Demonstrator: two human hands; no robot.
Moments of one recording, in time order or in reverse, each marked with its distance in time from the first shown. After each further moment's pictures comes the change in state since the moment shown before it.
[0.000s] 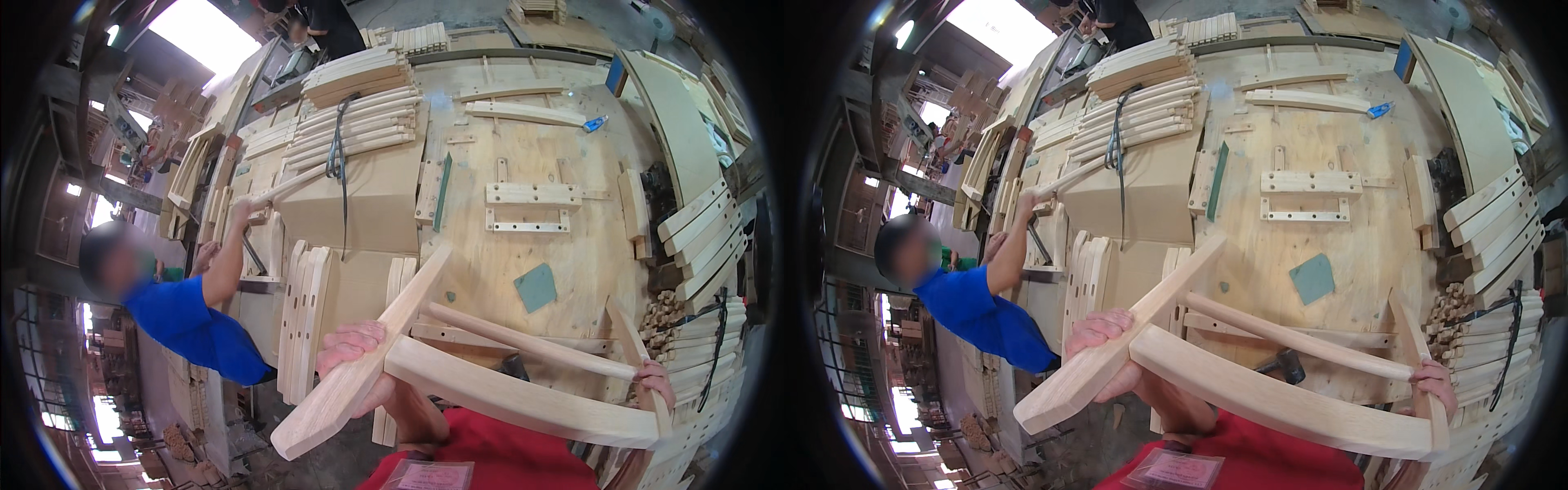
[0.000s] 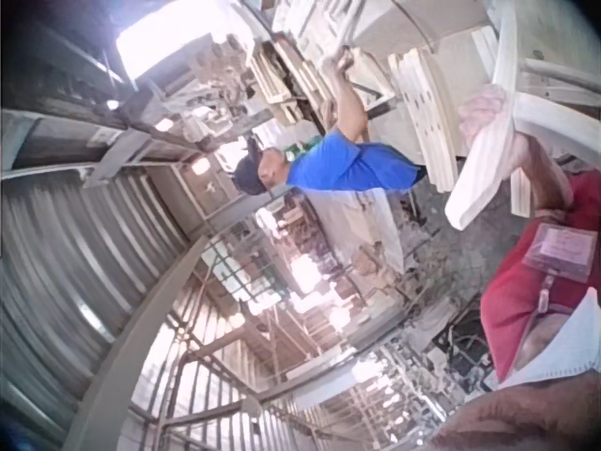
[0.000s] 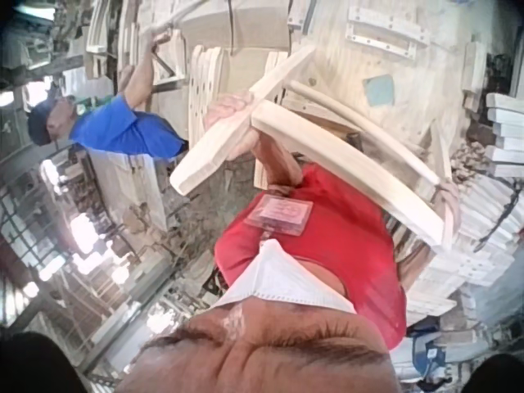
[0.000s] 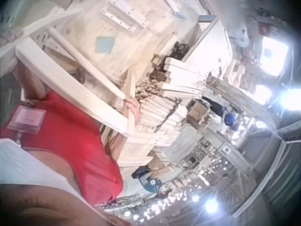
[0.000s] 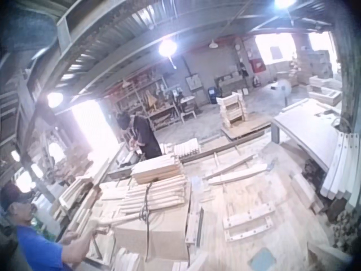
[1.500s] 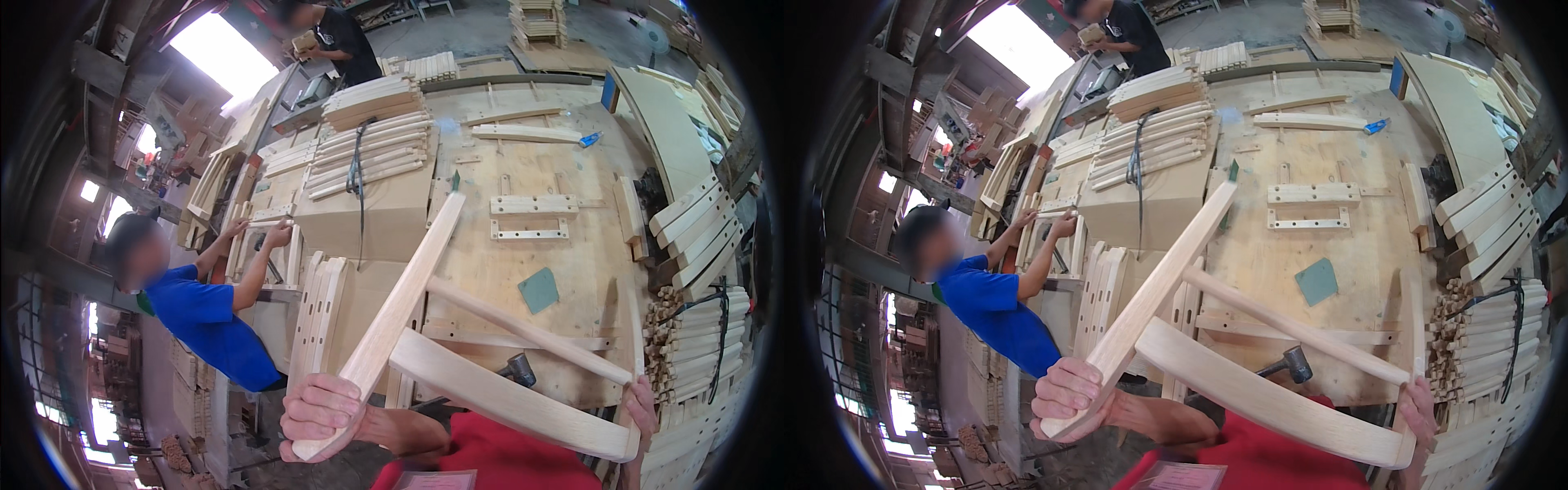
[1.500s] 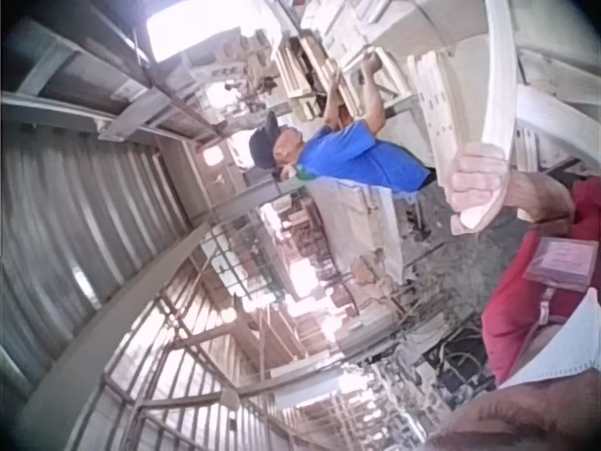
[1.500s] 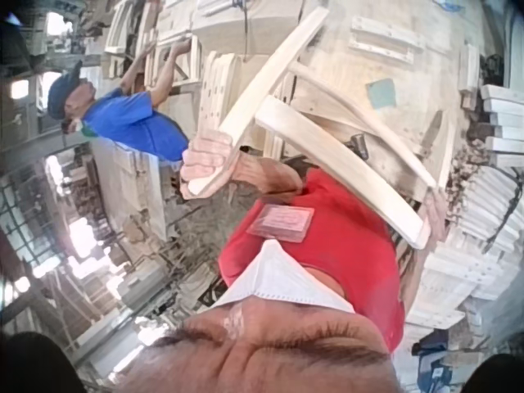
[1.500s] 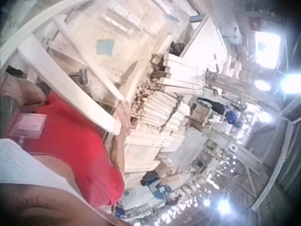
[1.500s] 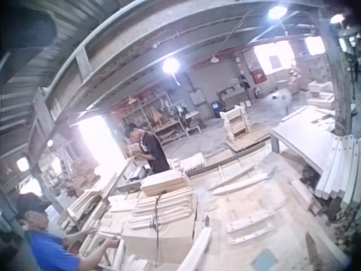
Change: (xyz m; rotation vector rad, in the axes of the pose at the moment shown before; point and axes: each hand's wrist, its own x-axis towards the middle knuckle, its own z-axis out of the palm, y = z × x) left_hand 0.047 0.112 -0.035 -0.247 -0.163 0.091; right_hand -0.068 -0.064 0.033 -0.166 0.151 0.017
